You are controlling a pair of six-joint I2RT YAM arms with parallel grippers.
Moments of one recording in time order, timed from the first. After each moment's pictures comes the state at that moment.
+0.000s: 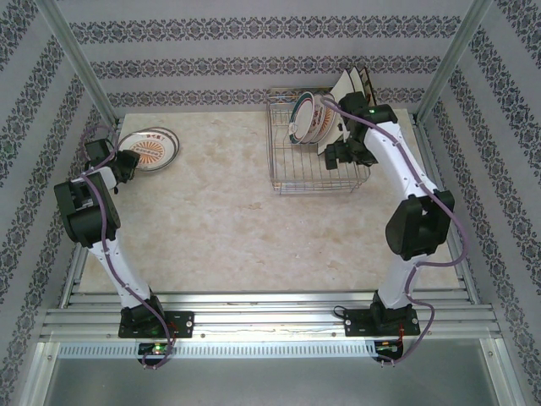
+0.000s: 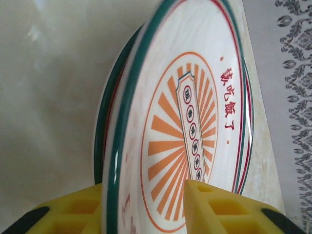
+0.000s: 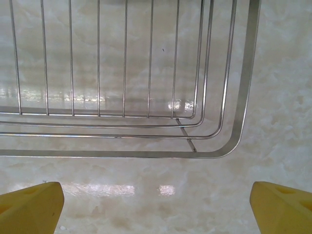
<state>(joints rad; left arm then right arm) 0.46 2.09 1.34 -0.01 0.38 -0.84 0.21 1.87 1.88 -1.30 0.12 0.13</state>
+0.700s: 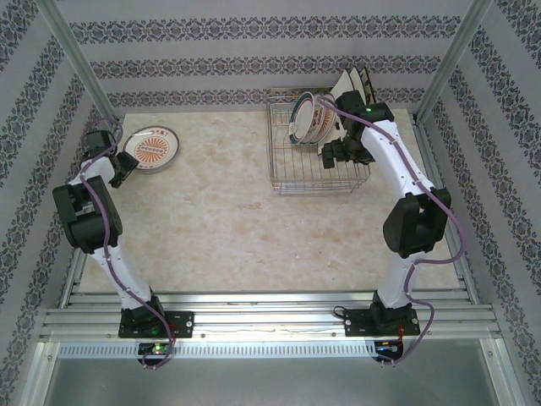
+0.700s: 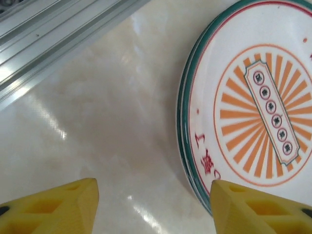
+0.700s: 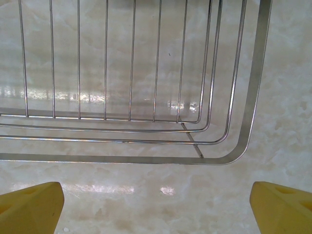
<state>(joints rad) 0.41 1.98 1.42 -0.41 0.05 -0.55 0.22 1.90 1.90 -1.31 0.12 0.13</state>
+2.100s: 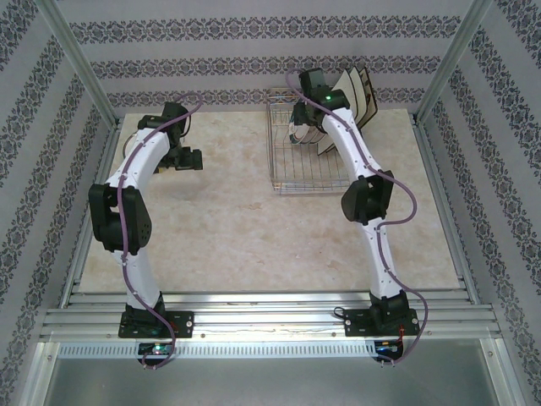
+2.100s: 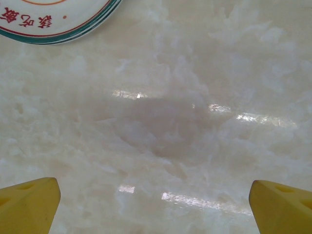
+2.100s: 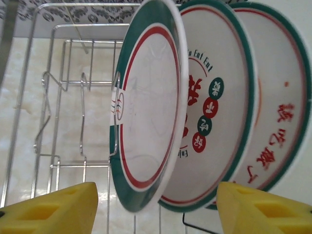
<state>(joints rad) -0.08 1.94 1.78 -1.15 -0.14 -0.25 0.31 2.52 2.70 -1.08 0.21 0.25</state>
